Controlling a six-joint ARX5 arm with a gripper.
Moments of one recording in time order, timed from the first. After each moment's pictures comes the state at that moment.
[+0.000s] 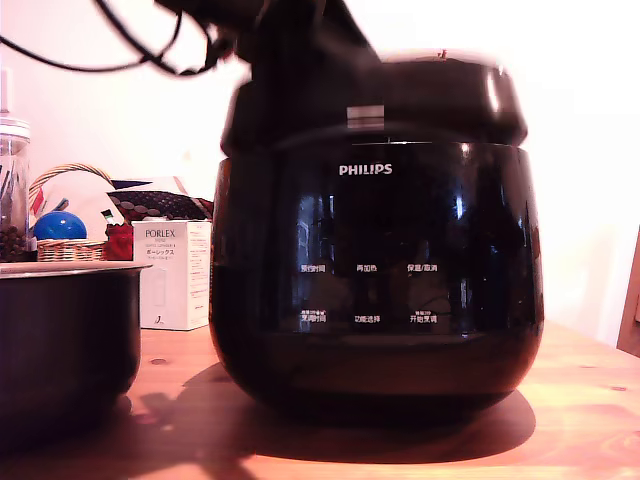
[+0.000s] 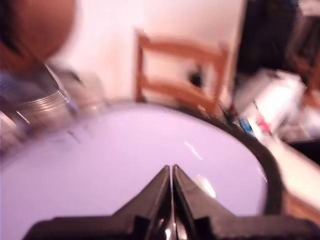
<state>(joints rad) -0.86 1.34 0.81 0.38 0.07 -0.05</state>
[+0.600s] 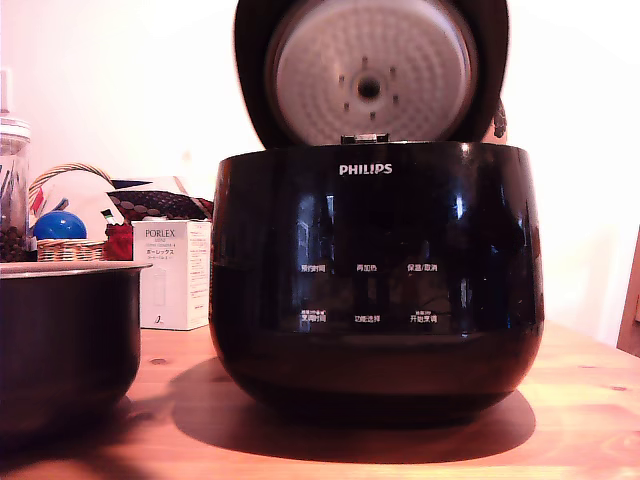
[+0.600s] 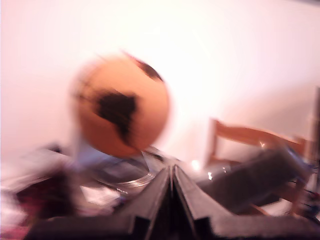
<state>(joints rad) -0.79 1.06 0.81 0.38 -0.19 0.02</state>
